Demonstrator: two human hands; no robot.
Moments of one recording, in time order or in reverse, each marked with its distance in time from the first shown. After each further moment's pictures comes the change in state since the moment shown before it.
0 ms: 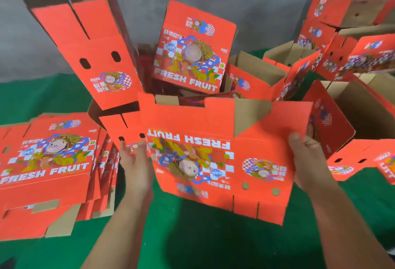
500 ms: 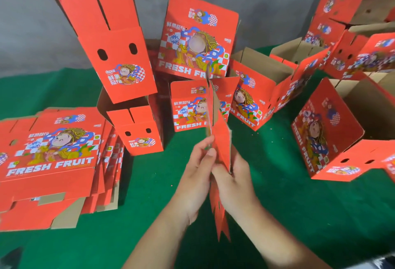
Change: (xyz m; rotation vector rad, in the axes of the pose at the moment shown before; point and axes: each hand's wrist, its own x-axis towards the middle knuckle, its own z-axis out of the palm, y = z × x) left_hand -0.089 0.014 0.049 -0.076 -0.715 -0.004; right_hand -0.080 0.054 0.121 -0.216 -0.309 -0.249
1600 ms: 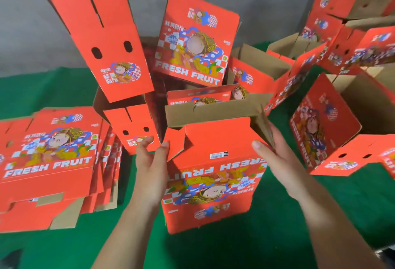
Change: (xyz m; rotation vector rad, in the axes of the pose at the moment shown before) left_hand 0.000 0.012 -0.063 0.204 0.550 -0.099; right_hand 0.033 0.004 -0.121 -0.146 -0.130 0.159
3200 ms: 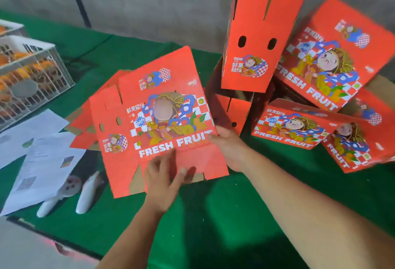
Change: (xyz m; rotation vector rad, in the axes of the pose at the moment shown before) left_hand 0.018 -0.150 -0.194 0.593 0.345 0.237; right_hand 0.090 -0.031 0.335 0.157 -0.596 0.348
